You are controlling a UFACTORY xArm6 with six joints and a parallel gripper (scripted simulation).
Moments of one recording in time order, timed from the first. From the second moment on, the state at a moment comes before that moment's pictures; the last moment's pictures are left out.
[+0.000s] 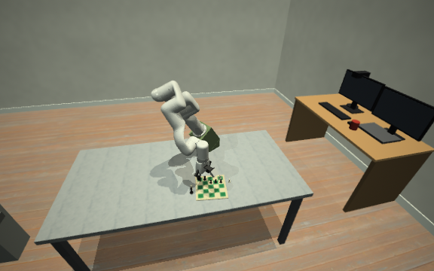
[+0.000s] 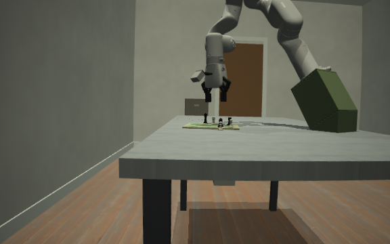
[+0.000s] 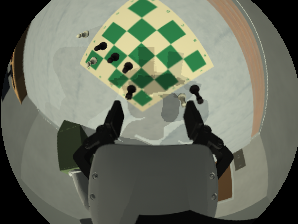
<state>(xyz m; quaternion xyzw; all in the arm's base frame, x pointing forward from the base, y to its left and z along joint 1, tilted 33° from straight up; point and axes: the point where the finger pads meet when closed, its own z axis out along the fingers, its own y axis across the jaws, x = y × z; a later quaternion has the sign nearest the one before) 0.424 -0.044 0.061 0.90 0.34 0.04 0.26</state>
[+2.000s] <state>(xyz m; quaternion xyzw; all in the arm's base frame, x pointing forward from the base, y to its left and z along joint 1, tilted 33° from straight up) 0.420 -0.124 0.099 0.92 -0.27 0.21 0.18</state>
